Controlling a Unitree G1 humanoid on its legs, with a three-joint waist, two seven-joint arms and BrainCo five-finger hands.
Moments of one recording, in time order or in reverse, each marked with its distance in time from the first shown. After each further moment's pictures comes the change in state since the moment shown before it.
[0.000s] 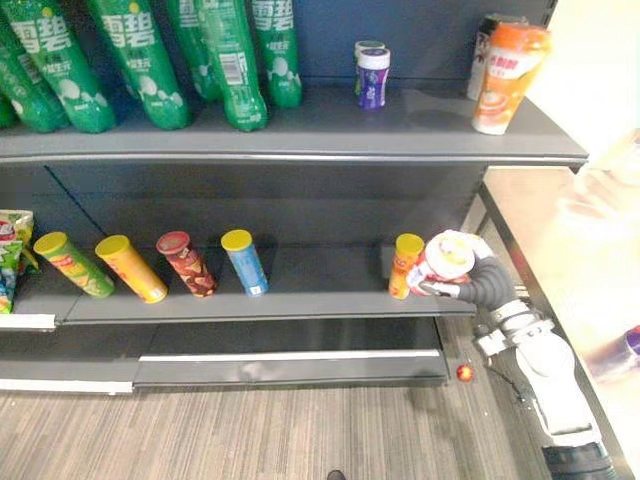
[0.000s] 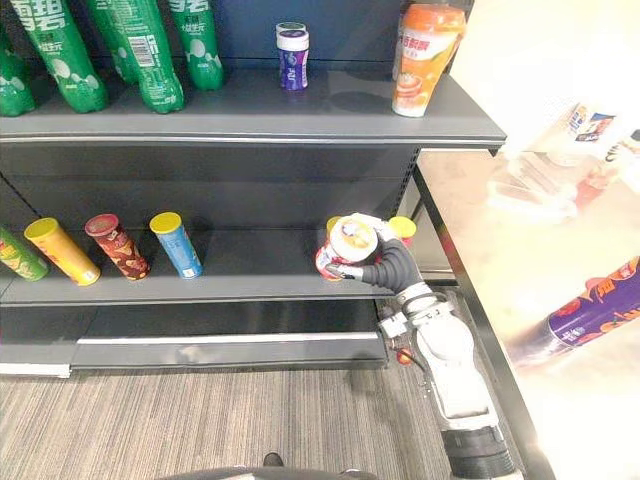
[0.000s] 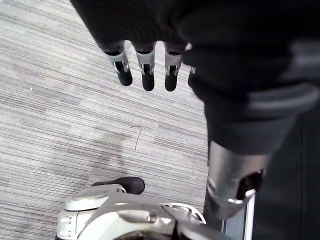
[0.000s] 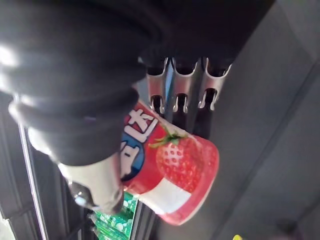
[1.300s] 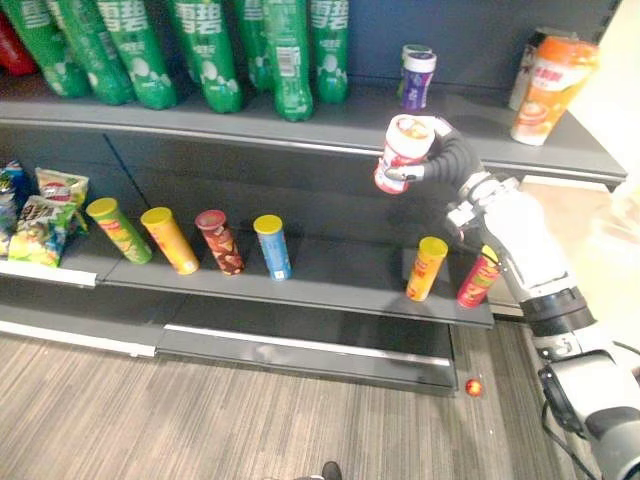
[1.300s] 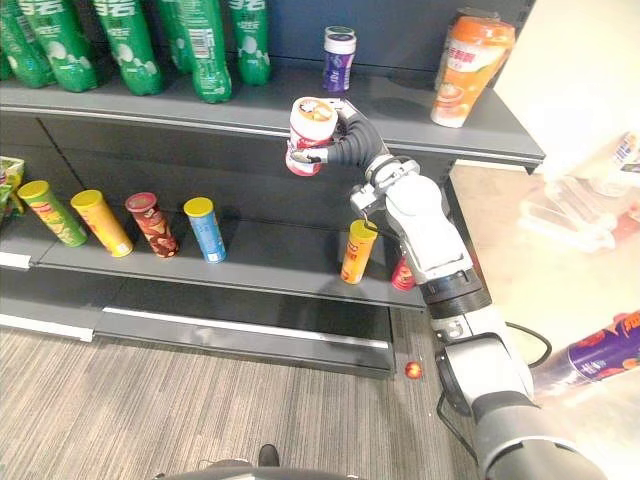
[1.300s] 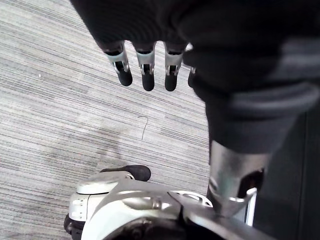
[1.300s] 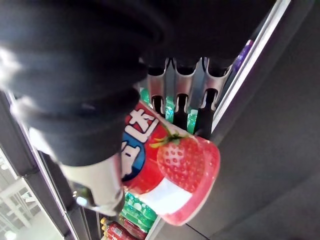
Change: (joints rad) left arm -0.039 0.039 -0.057 -0.023 0.030 0.045 -0.044; right arm -0.778 -0.116 0.144 0.463 0.108 0.243 -0.027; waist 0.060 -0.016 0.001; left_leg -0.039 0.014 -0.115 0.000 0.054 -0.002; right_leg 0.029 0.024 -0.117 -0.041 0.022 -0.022
